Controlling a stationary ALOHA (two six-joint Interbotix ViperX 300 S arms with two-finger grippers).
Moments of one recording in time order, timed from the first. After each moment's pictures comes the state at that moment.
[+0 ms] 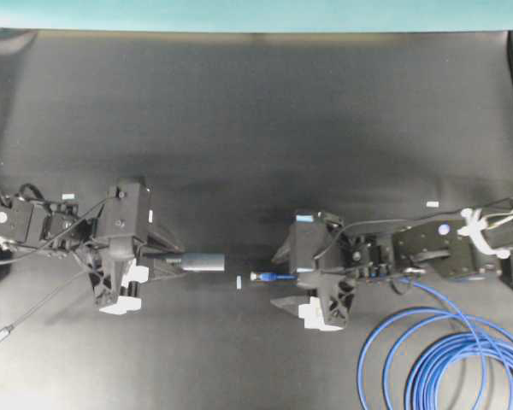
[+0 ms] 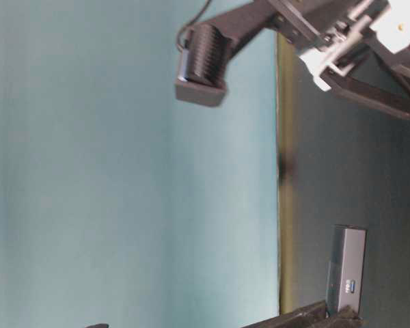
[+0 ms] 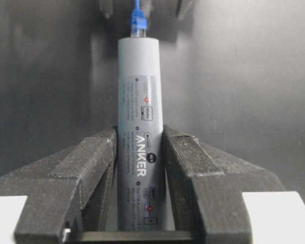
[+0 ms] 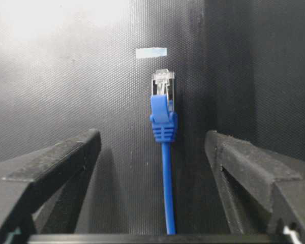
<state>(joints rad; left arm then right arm) -0.08 -0.21 0.98 0.04 -0.30 -0.16 0.16 0.24 0.75 0.08 -0.27 0.07</state>
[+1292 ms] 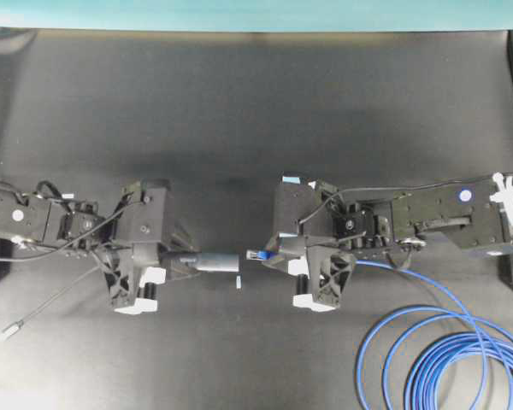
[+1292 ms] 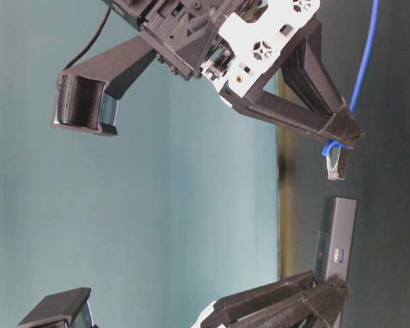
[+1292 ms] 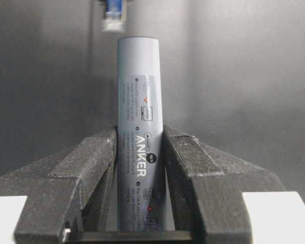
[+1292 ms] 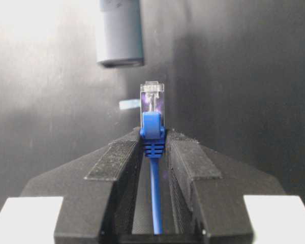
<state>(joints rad) -0.07 -0.17 0.87 0.04 -0.17 -0.11 0.12 0.03 0.63 0.09 0.10 0.07</state>
